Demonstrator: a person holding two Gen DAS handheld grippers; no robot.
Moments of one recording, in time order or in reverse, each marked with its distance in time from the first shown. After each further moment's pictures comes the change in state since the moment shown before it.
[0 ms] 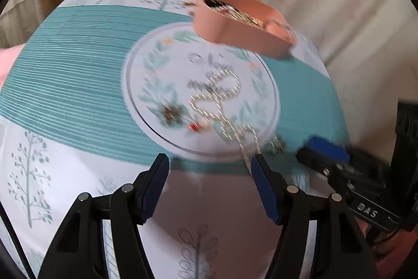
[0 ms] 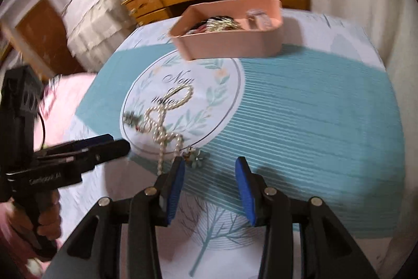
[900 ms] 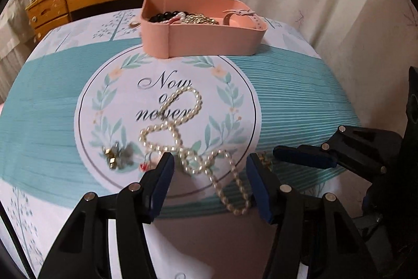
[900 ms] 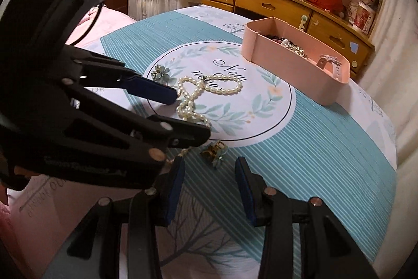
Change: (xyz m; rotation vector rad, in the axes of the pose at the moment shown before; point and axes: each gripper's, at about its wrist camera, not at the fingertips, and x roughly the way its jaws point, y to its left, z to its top) left arm 0.035 -0.044 0.012 0.233 -0.082 0.055; right arm 0.022 0.033 -0.022 -0.512 -0.054 -0.012
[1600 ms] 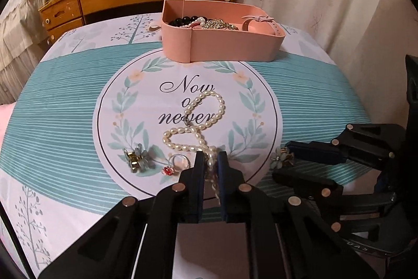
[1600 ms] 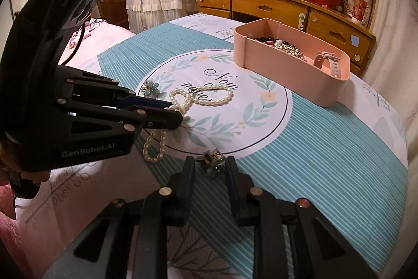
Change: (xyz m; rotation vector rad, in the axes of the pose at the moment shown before) left arm -0.002 0.013 -0.005 -0.035 -0.046 0.068; right arm 0.007 -0.021 0.007 0.057 -0.041 0.054
